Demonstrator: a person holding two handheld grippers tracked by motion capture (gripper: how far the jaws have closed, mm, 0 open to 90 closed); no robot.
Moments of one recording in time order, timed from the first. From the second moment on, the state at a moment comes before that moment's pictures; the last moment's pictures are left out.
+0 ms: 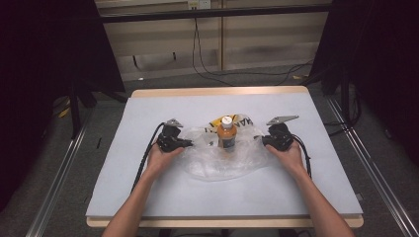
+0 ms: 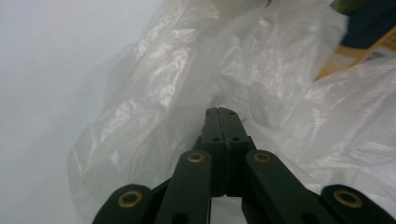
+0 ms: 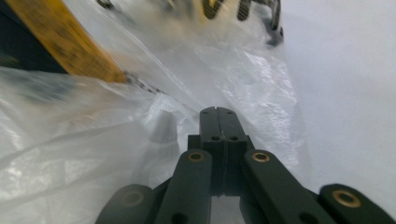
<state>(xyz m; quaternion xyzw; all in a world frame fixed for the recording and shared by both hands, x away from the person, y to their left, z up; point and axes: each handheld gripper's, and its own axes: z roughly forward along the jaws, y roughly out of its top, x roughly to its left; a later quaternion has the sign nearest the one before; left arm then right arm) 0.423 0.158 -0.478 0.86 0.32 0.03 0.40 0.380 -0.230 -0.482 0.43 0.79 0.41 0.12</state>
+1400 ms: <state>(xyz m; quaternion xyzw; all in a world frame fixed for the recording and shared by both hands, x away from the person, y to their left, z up) 0.373 0.070 -0.470 0.93 0.17 -0.01 0.33 0.441 -0.158 -0.476 0.37 0.87 0.32 -0.04</state>
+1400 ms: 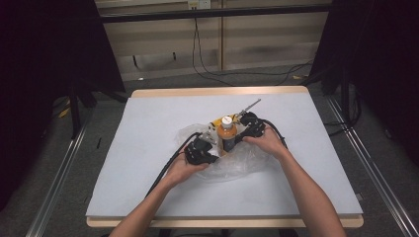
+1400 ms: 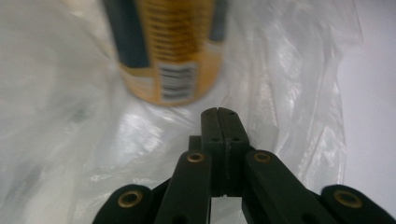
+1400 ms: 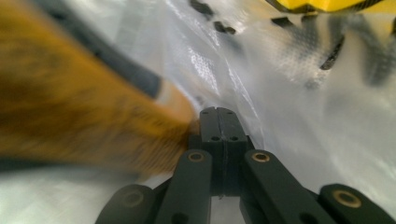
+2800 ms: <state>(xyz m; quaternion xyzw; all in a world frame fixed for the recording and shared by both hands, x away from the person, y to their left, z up) 0.368 0.088 -0.418 0.90 0.19 -0.01 0.40 0.430 -0.180 -0.433 0.40 0.83 0.38 0.04</state>
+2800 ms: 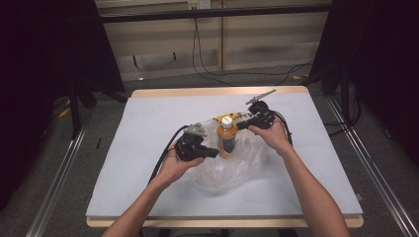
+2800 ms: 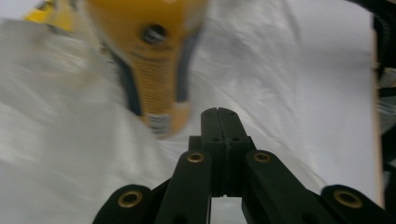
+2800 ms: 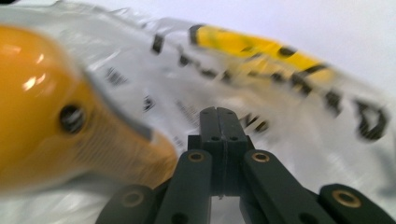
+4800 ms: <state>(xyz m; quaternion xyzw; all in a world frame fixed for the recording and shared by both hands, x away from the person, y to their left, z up) 0.372 0.145 -0.452 0.85 0.25 0.04 0.46 0.353 -0.221 -0.459 0.38 0.81 0.44 0.09</state>
